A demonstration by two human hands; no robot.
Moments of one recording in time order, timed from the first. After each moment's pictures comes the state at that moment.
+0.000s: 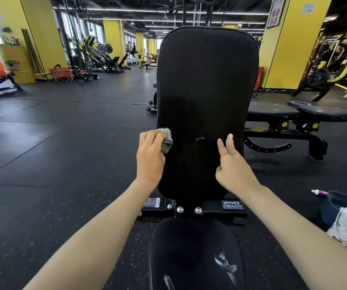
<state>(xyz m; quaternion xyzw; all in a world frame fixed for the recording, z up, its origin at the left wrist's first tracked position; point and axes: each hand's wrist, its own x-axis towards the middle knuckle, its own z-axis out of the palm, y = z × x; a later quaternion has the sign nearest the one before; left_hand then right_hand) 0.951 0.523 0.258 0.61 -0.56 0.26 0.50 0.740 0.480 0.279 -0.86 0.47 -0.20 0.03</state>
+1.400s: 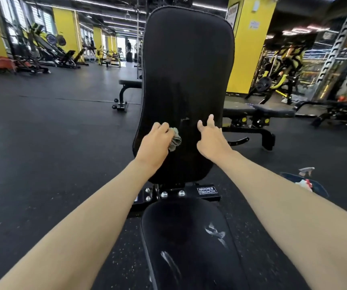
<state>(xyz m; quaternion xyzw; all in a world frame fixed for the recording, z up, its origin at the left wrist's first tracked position) 0.936 0.534 0.252 0.58 -0.72 0.22 0.32 0.774 0.497 0.292 -0.81 0.56 -0.16 0.00</state>
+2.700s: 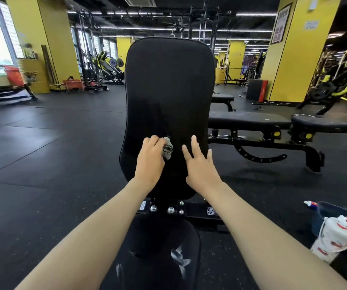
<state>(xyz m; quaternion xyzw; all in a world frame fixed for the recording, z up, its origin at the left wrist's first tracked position) 0.856 0.502 0.255 0.68 -0.57 0.23 0.41 0.709 0.459 0.263 -0.90 0.40 -0.13 -0.10</state>
